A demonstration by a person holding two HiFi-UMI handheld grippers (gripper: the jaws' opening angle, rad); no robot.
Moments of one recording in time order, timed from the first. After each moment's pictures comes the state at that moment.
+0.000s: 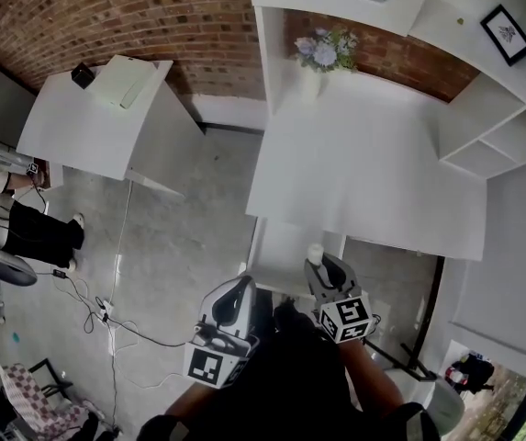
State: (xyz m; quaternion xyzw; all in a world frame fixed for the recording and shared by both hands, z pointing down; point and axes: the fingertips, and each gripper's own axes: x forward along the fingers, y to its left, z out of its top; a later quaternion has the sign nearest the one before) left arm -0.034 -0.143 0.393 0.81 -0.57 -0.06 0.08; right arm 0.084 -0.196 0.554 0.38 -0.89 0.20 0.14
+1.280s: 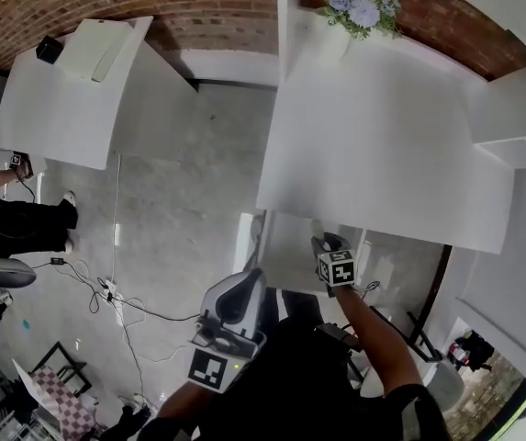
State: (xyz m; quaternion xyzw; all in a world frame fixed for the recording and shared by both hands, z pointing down) left arm -0.082 -0.244 0.460 0.82 -0.55 -0.04 0.16; right arm 0.067 -0.234 0.865 0.36 -0.77 0.37 0.37
